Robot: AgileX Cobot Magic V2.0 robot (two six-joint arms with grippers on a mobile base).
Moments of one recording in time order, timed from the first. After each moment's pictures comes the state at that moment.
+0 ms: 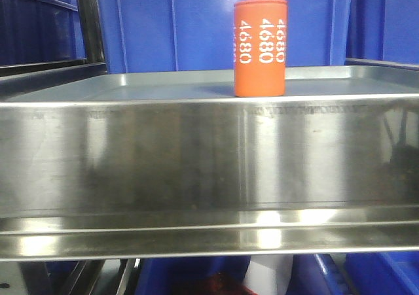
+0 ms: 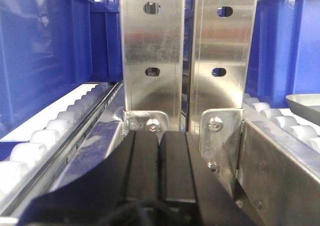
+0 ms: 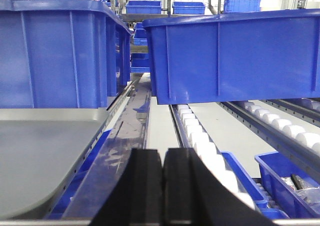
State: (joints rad) left arm -0.08 -0.01 0.03 0.00 -0.01 0.00; right arm -0.04 -0.01 0.03 -0.03 -0.03 0.07
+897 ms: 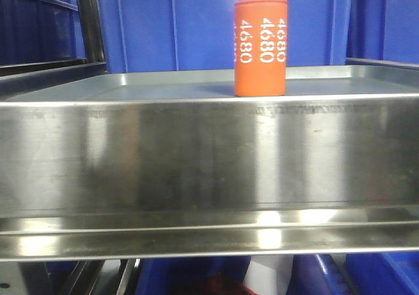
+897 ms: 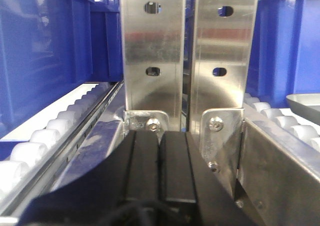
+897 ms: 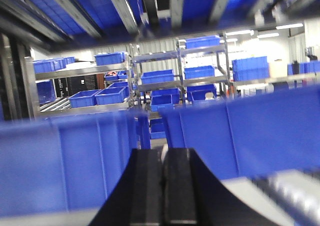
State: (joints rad) left arm -0.08 -0.01 0.03 0.00 -0.01 0.00; right arm -0.02 -0.01 -0.20 -0.12 -0.05 0.29
